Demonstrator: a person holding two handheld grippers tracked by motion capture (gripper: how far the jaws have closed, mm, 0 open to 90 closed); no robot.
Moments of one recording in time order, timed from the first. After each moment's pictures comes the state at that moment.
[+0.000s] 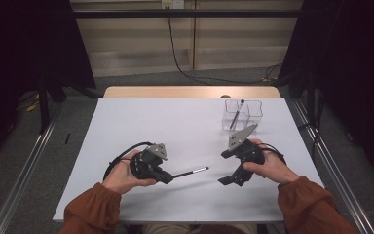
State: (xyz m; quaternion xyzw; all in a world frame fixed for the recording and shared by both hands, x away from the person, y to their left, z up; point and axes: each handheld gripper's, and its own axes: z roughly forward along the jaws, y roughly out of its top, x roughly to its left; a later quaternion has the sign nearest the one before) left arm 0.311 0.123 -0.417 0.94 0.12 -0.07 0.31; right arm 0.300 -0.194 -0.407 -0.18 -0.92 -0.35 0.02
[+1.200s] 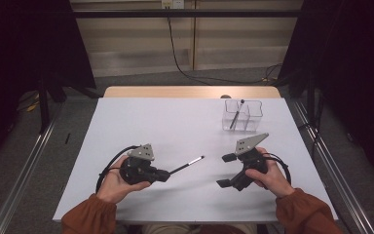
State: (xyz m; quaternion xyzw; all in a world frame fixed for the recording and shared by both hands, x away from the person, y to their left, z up) left arm 0.295 0.148 -0.422 0.89 0.17 -0.04 0.42; right arm 0.284 -0.204 -0.430 -0.22 -0.87 -0.44 0.00
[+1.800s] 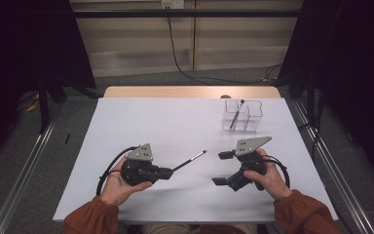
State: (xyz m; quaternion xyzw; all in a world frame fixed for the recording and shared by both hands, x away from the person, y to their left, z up) left arm 0.292 0.147 -0.424 0.87 0.17 -0.02 0.46; right arm 0.278 -0.198 -0.431 -0.22 -0.84 -0.49 -0.03
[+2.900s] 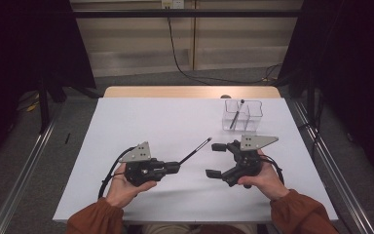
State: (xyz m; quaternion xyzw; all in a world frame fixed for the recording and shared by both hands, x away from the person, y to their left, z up) left arm 0.286 0.139 -0.424 0.80 0.16 0.01 0.57; right arm 0.278 -0.187 -0.419 -0.21 -0.75 -0.62 -0.03
